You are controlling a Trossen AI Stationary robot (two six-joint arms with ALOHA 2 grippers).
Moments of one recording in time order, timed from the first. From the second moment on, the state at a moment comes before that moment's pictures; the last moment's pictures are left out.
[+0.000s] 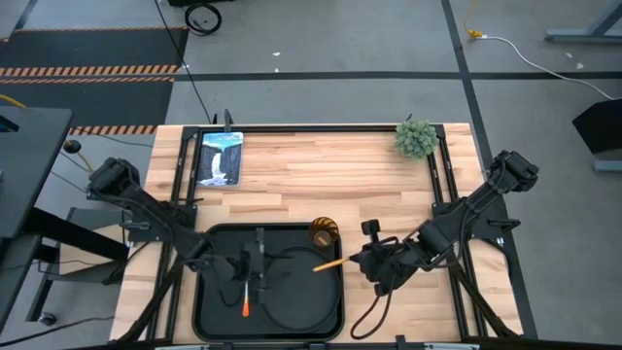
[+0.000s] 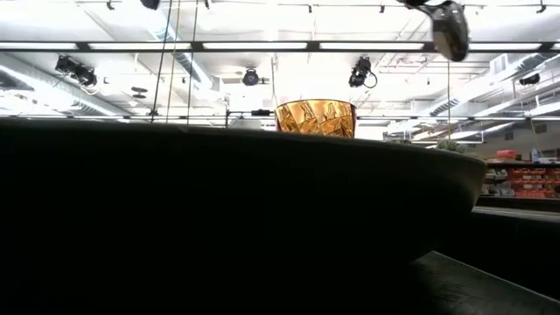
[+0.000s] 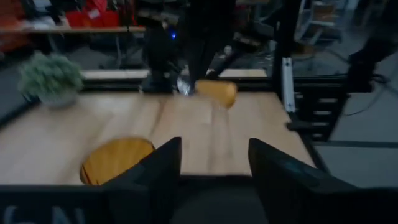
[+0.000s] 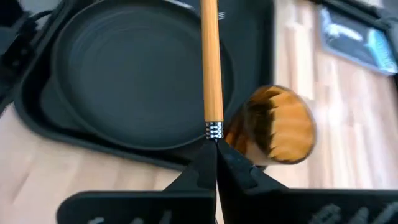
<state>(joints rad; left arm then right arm) -0.68 1.44 0.79 0.42 -0.75 -0.17 0.62 1.49 1.18 -0.62 0.51 0.16</state>
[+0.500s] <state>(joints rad) -0.58 1.65 1.06 0.41 -0.75 0.07 0.62 1.49 1.18 -0.43 0.61 0.02</state>
